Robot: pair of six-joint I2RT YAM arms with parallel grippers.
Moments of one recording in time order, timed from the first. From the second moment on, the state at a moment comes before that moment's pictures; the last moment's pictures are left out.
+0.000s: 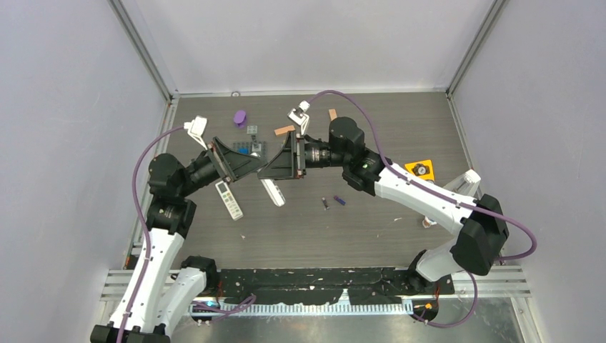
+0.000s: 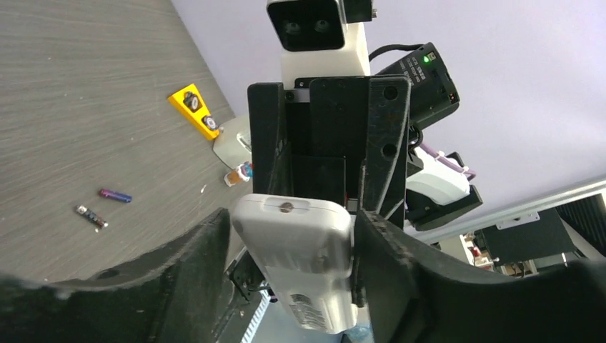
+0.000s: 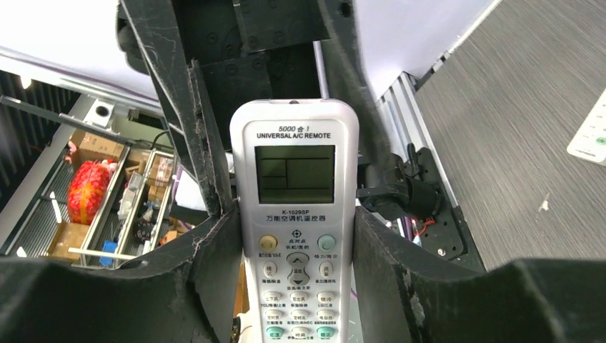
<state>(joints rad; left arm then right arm) -0.15 0.75 0.77 0.11 0.86 -1.09 0.85 1.46 1.22 0.23 -0.74 1.05</state>
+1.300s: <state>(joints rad) -0.16 0.85 0.85 -0.57 0.55 -1.04 1.00 1.43 1.25 -0.13 -0.39 0.53</state>
